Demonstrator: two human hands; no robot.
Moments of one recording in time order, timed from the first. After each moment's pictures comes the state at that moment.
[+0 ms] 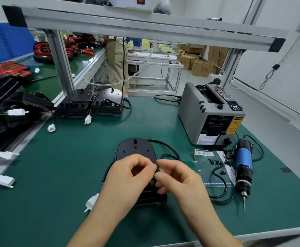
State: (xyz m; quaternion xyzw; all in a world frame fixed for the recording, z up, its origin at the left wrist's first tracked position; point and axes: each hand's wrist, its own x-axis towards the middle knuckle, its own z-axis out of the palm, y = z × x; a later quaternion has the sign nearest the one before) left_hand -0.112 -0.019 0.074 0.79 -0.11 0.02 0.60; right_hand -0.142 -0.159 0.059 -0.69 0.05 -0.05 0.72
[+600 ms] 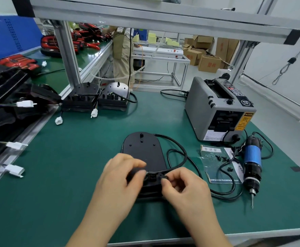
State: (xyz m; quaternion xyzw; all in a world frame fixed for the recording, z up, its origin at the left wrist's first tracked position) left_hand -0.122 0.006 0.050 0.88 -0.13 0.12 0.44; right_hand -0.149 -0.155 0.031 -0.87 0.06 -0.18 0.46
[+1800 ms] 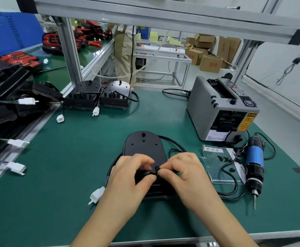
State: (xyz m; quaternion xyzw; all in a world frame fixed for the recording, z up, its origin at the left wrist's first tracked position) left_hand -0.116 -0.001 0.039 0.86 -0.16 0.07 0.48; right_hand -0.126 -0.164 0.055 -0.93 -0.06 -0.13 0.34
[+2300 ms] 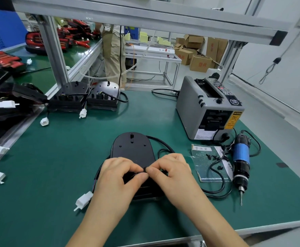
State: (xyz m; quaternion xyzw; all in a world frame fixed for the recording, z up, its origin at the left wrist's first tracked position) left_hand -0.111 -0.009 0.037 0.86 -0.13 0.11 0.48; right_hand -0.123 -0.162 0.056 -0.92 -0.03 -0.06 0.39
